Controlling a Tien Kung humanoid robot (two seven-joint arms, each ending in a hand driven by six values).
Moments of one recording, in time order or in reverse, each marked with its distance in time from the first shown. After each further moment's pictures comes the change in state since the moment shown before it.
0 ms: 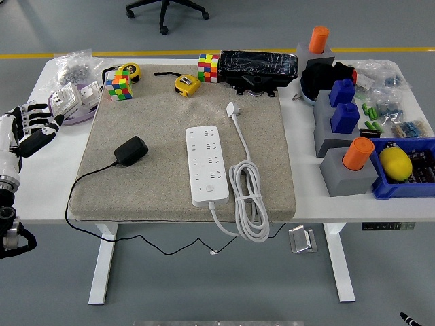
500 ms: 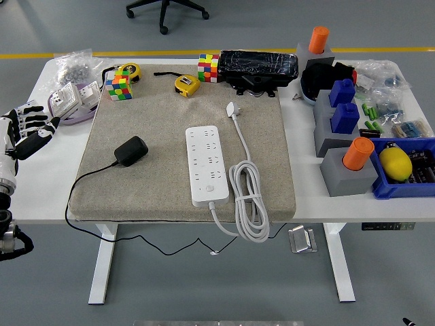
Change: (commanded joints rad) left arm 0.024 0.007 -0.012 -0.016 0.004 -0.007 0.009; right arm -0.001 0.008 -0.008 -0.033 0.014 0.001 -0.003
